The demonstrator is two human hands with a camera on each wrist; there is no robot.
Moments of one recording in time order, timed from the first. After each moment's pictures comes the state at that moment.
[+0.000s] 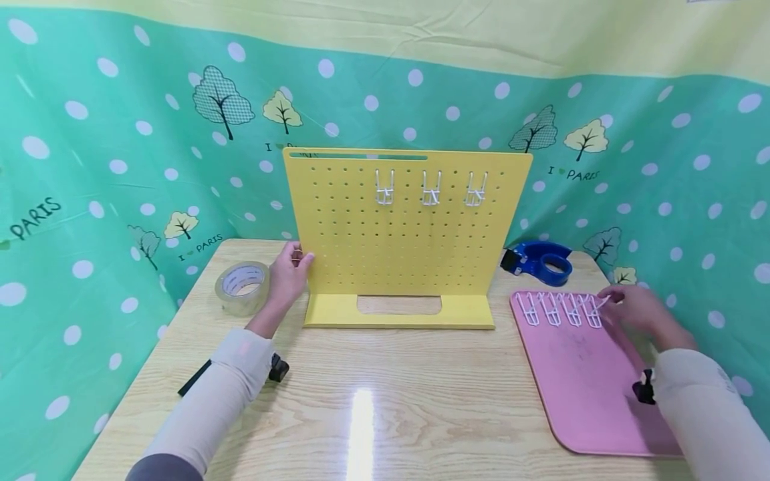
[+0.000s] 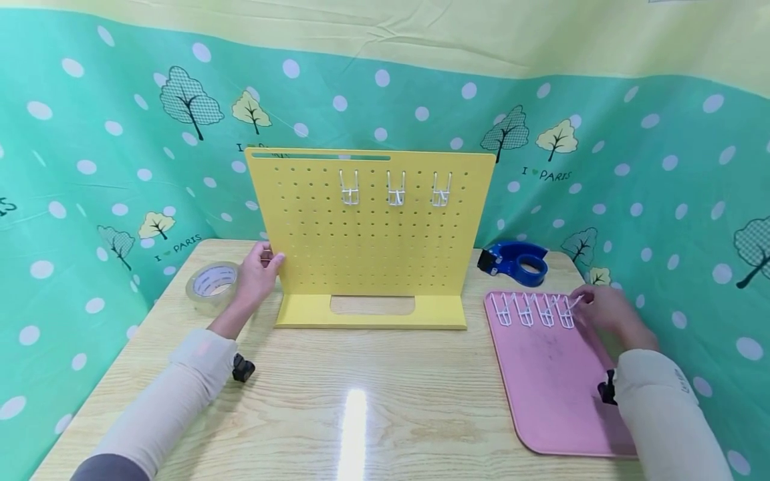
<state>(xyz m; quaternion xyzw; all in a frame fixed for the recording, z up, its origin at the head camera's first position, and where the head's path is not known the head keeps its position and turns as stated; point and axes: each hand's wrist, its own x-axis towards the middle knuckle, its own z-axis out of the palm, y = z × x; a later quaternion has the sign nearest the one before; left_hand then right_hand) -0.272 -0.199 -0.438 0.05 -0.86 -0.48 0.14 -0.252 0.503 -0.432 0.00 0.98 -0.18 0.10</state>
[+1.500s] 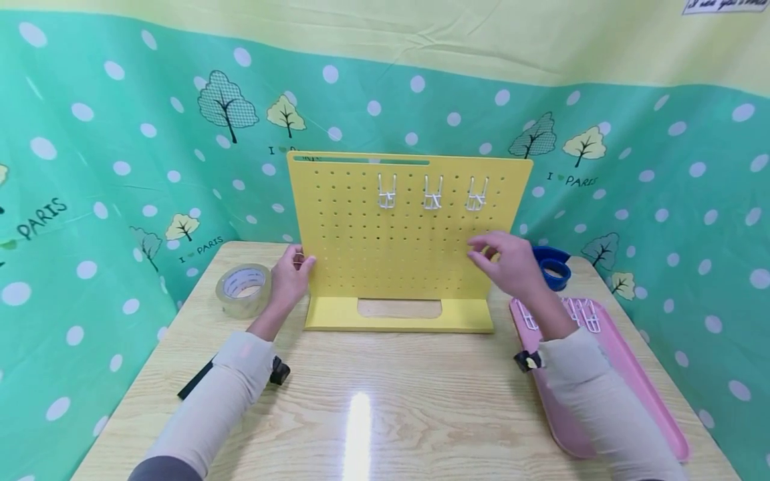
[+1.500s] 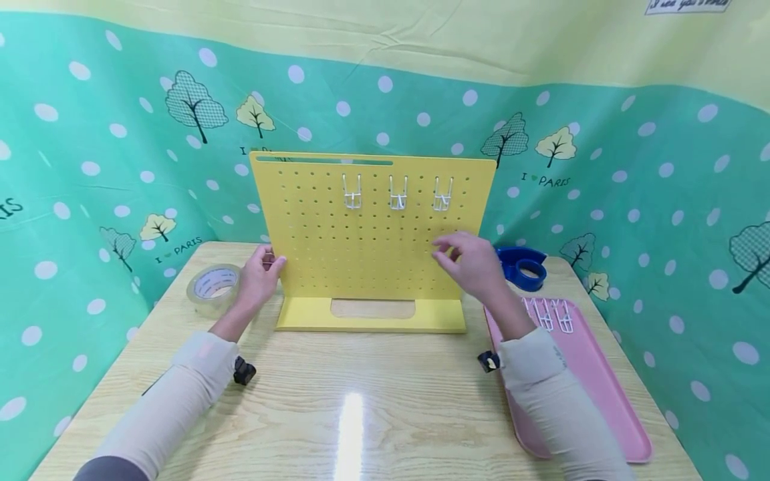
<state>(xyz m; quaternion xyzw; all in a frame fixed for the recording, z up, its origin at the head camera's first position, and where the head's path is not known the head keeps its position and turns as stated) -0.268 -0.199 -0.436 0.05 -0.86 -0.48 0.14 -0.247 0.218 -0.339 -0.25 0.91 -0.25 -0.22</state>
